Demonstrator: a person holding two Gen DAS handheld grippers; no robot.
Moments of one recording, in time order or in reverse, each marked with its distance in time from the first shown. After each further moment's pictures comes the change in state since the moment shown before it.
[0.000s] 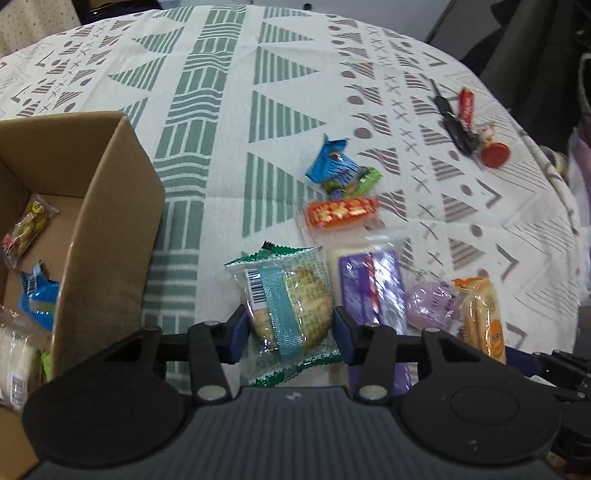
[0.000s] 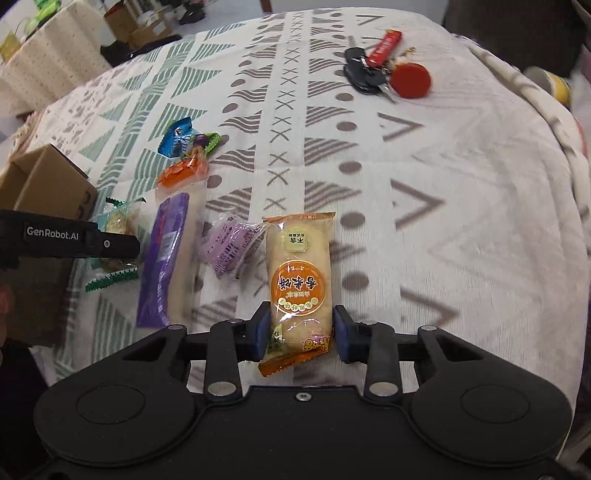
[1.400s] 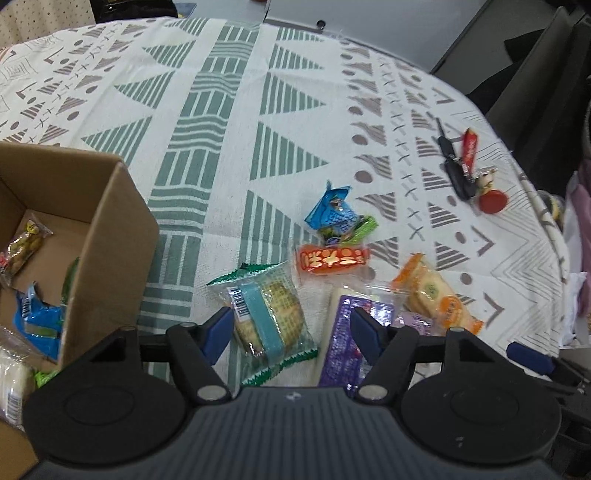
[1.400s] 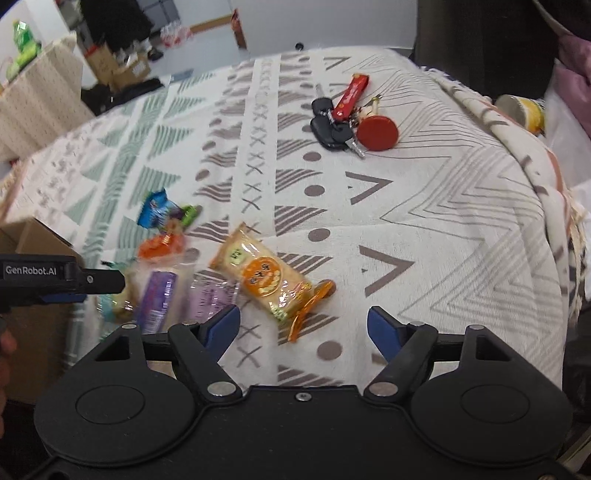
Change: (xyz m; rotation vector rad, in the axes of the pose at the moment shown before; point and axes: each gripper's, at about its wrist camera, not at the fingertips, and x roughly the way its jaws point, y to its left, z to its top) left arm 0.003 0.004 0.028 -0.095 -0.033 -0.019; right arm -0.001 -0.014 0.039 0.038 -0.095 -0.044
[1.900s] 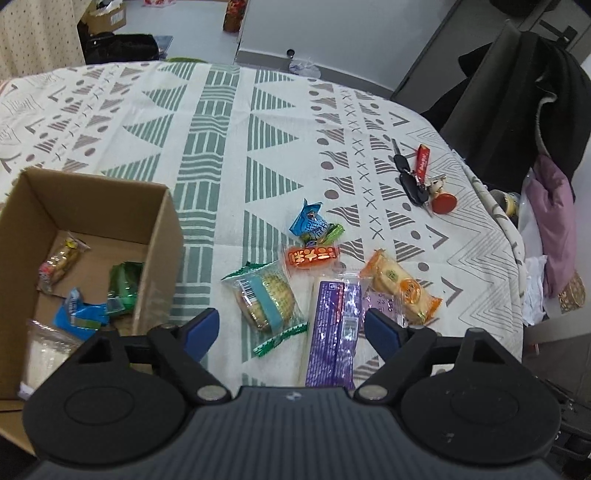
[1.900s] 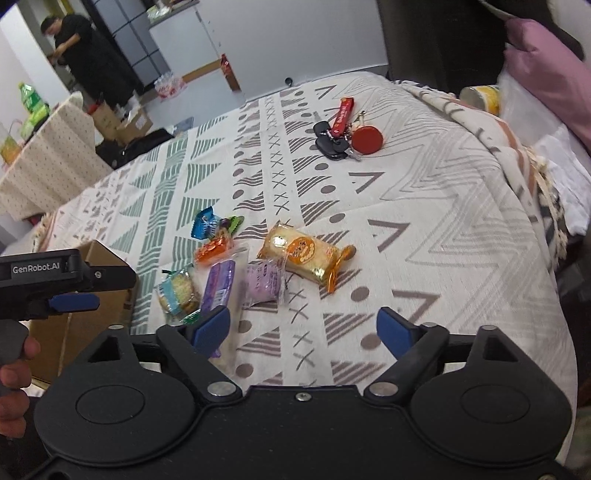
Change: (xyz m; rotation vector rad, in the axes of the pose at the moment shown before) left arm -0.069 0.009 -0.022 0.070 -0.089 -0.076; right arm -0.069 0.014 -0.047 0.164 -0.123 0.072
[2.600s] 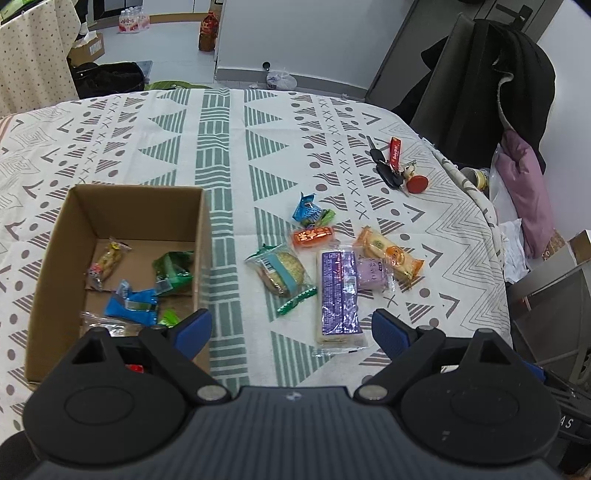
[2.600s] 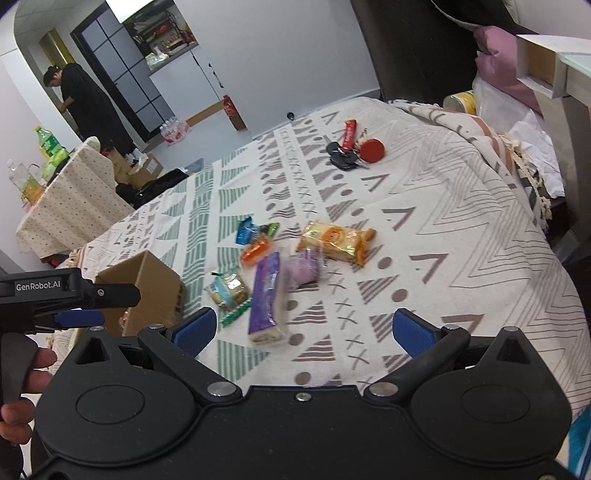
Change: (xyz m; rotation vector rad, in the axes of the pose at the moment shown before) left arm -0.074 0.013 -0.031 0.130 -0.030 -0.019; right arm -0.065 0.027 -0.057 0.118 -0.133 0.039
